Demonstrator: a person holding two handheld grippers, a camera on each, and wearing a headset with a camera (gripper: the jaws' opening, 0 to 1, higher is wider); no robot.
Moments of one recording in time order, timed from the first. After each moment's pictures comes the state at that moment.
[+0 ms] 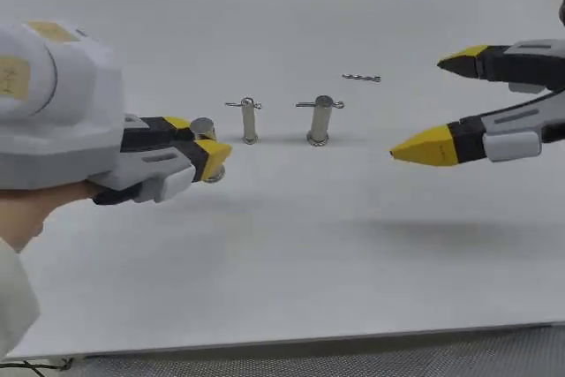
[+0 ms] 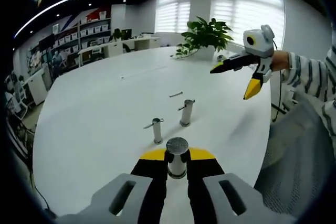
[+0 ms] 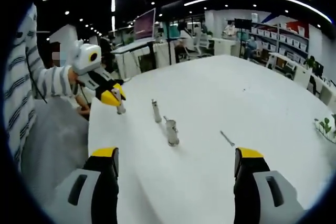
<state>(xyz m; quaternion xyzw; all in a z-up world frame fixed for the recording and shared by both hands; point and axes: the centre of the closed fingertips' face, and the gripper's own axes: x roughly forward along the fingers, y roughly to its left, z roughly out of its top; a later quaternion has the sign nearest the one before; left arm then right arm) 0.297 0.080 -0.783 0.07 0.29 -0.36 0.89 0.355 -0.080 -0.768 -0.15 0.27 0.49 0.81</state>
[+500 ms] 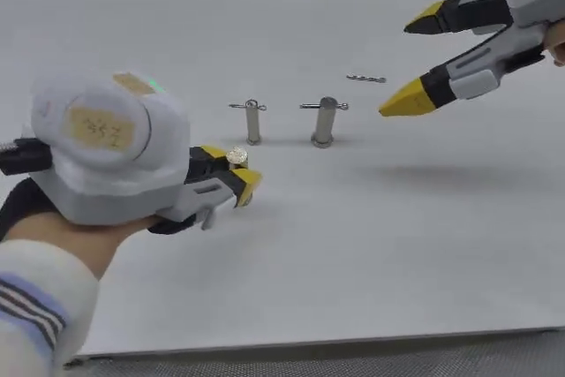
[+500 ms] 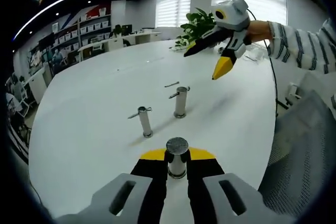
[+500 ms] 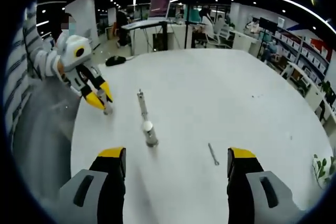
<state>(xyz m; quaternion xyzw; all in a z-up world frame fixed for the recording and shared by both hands) 0.297 0.073 -0.819 0.09 0.30 -0.35 0.88 0.398 -0.058 -0.786 -0.24 0.30 0.54 0.75</state>
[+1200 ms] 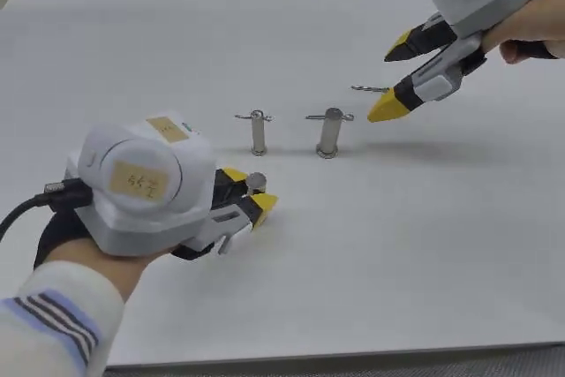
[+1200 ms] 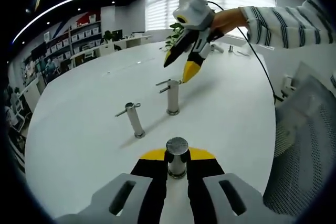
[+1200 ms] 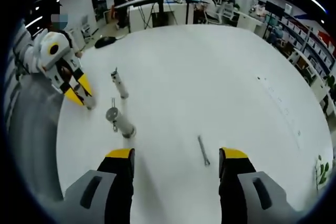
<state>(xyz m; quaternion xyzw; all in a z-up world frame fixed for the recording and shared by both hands) 0.300 0.063 -0.835 0.11 0.28 -0.38 0.87 0.430 -0.059 -0.827 -0.28 0.37 0.52 0.72</state>
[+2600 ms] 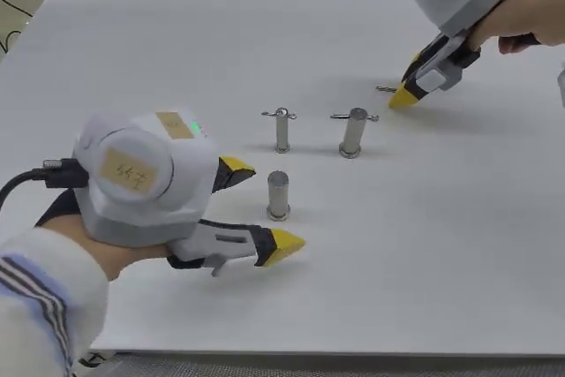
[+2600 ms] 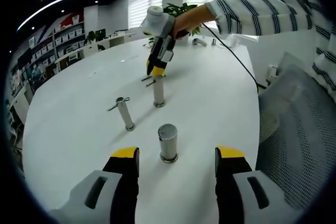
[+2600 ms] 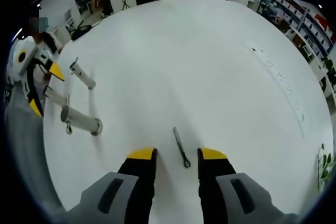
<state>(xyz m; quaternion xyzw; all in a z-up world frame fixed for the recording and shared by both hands) 0.271 0.069 -0.833 0.13 0.30 -0.45 0.83 0.450 -0.069 -0.858 -0.30 0.45 0.46 0.70</state>
